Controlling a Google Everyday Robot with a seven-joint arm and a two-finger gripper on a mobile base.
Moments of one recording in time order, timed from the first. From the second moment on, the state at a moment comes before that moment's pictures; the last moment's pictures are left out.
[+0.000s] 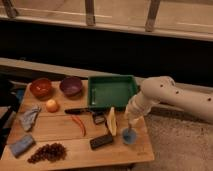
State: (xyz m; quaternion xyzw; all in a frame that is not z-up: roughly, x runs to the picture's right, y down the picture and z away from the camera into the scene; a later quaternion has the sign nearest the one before) arm 0.127 0.143 0.722 -0.31 0.14 0.76 0.55
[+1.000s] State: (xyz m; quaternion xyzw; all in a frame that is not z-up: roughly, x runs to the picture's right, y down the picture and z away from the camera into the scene) arm 0.126 0.151 0.727 -0.31 0.15 0.75 0.56
